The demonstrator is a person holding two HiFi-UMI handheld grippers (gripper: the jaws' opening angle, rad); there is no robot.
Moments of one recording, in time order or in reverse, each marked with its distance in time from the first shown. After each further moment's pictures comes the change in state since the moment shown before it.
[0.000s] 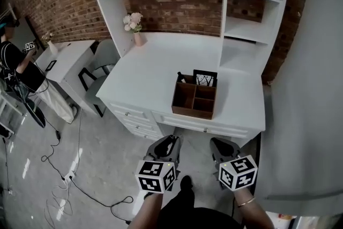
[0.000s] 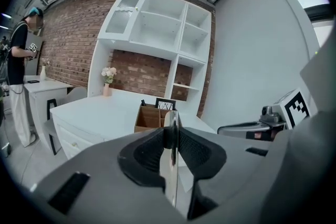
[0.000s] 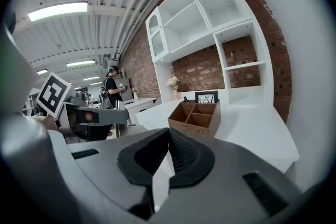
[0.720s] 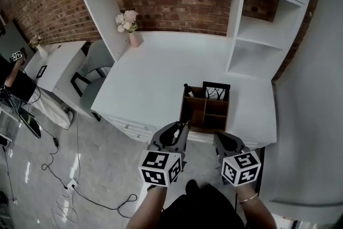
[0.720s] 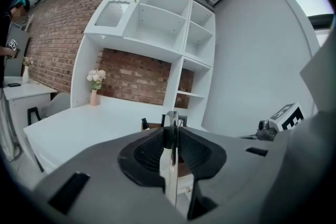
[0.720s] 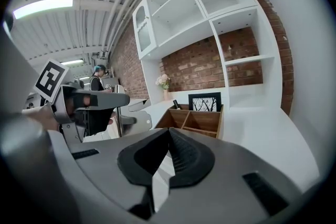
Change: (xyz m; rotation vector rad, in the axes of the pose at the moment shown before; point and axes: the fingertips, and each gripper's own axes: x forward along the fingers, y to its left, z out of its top) left arm 0.109 0.068 0.077 0.035 -0.033 -0.100; right arm 0.120 -0.045 0.038 0.042 0.013 -0.081
